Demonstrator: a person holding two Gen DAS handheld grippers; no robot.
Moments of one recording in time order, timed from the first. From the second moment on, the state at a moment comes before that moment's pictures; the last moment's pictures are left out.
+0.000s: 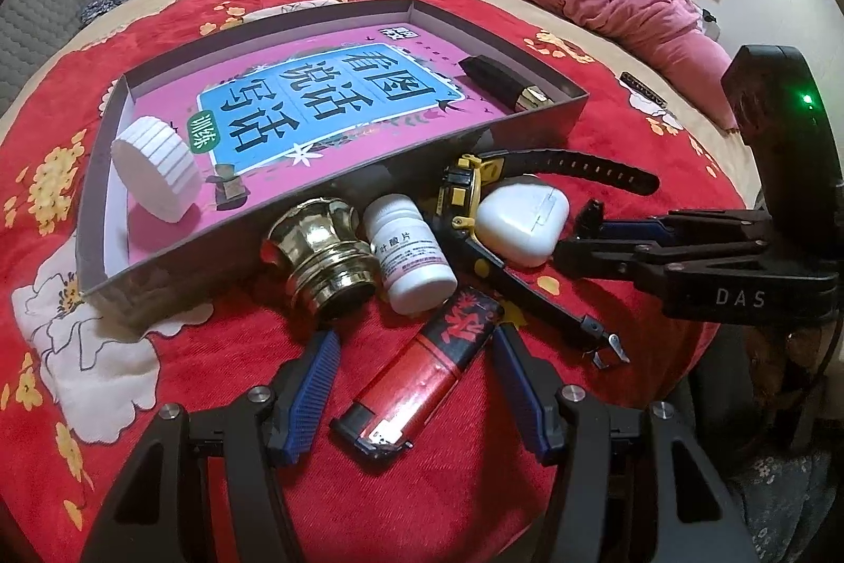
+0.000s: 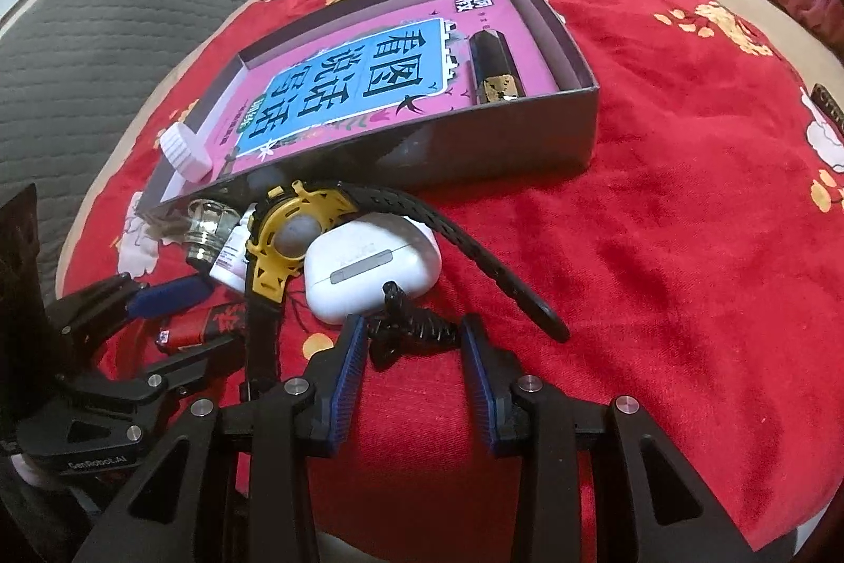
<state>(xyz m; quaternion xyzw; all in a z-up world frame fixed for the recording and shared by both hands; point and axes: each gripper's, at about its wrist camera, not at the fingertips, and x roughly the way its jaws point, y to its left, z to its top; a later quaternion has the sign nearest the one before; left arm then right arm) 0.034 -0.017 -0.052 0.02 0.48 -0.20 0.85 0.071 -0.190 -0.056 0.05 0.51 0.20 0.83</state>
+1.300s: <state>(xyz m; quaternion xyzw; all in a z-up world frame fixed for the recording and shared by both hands) 0.014 -0.009 -0.018 -0.02 0.44 -0.22 0.87 0.063 -0.208 -0.033 0.11 0.47 0.22 0.85</state>
